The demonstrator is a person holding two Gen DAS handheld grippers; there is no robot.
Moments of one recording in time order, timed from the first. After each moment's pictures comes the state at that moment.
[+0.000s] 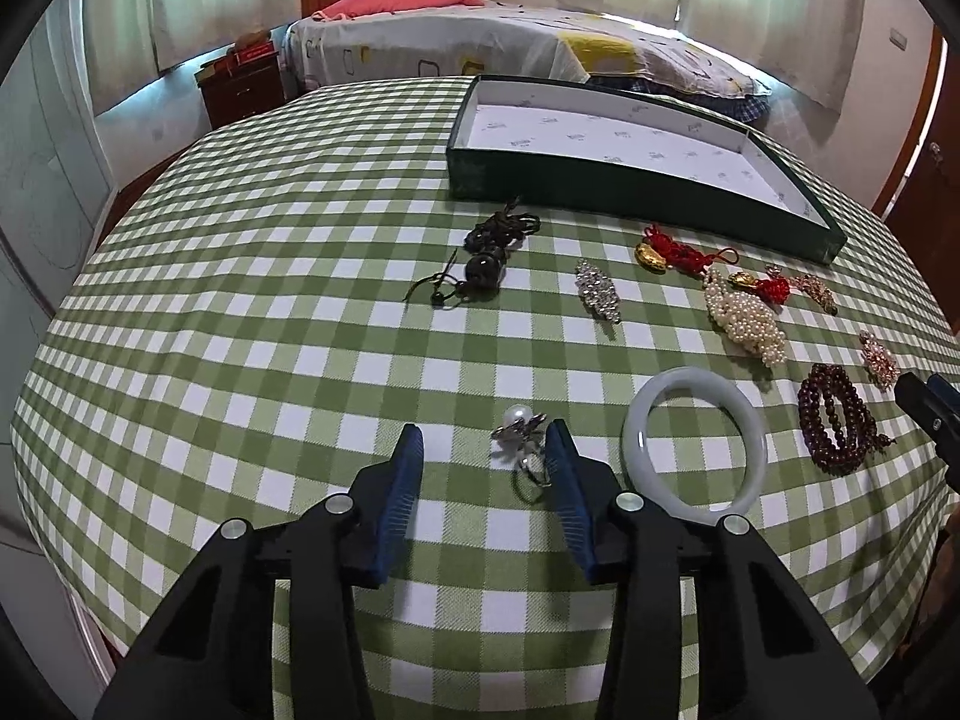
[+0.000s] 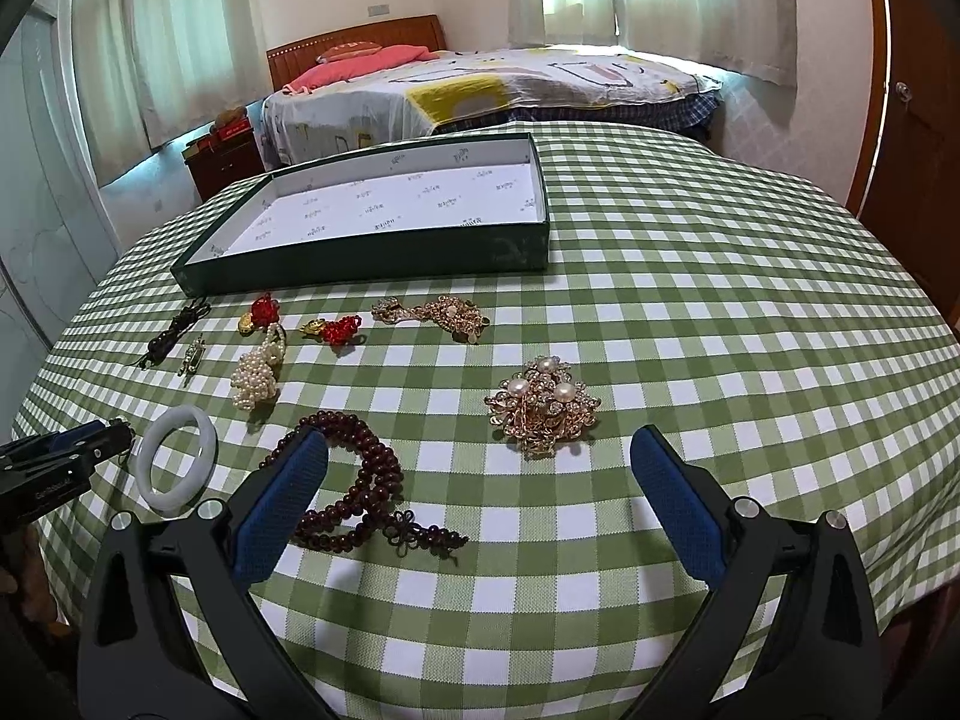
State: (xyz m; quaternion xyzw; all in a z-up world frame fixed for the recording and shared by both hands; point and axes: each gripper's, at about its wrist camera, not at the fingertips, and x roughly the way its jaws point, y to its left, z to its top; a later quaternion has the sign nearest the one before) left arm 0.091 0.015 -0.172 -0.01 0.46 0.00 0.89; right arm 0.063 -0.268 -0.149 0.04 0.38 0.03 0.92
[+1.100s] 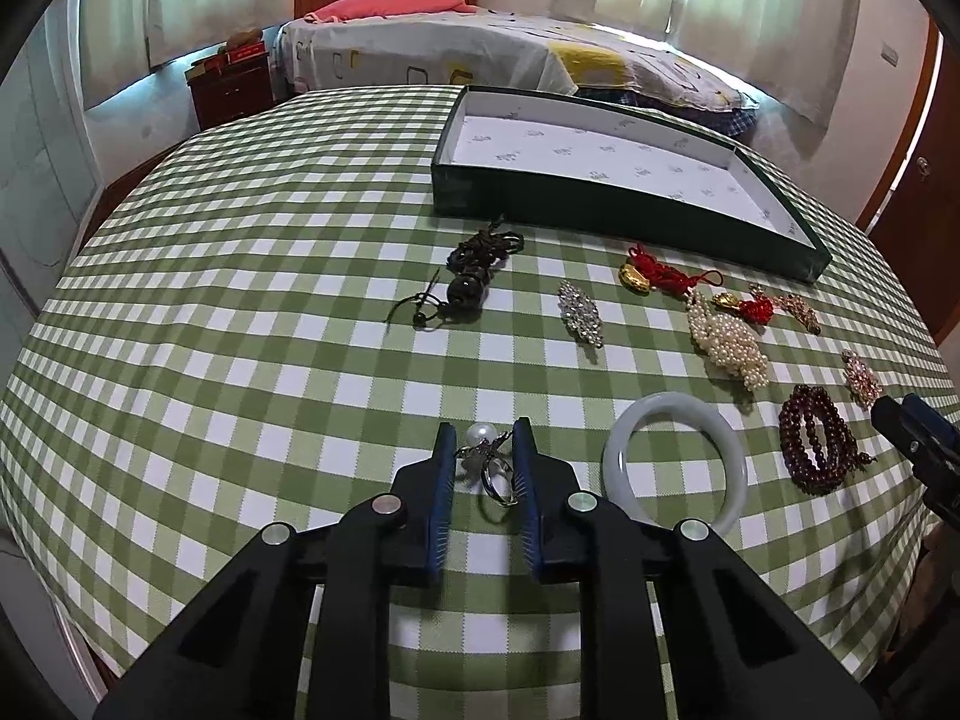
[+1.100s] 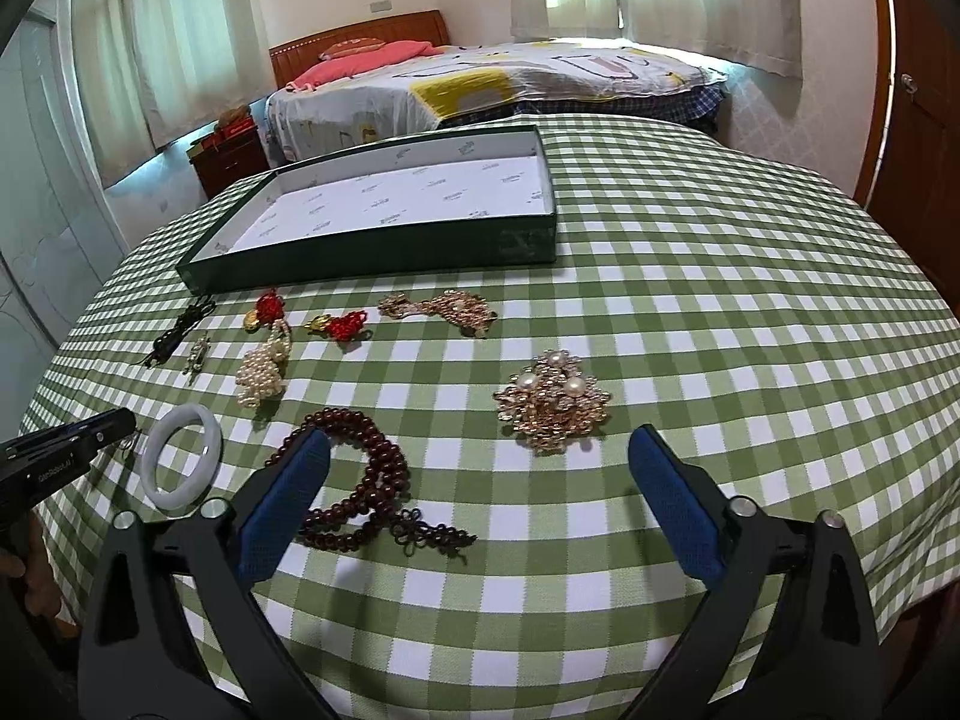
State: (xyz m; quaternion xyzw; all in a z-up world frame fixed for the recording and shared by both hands) left arm 0.096 0.019 -0.167 -0.04 0.45 -0.02 0.89; right arm 0.065 -0.264 -0.152 0.05 0.40 0.05 0.92
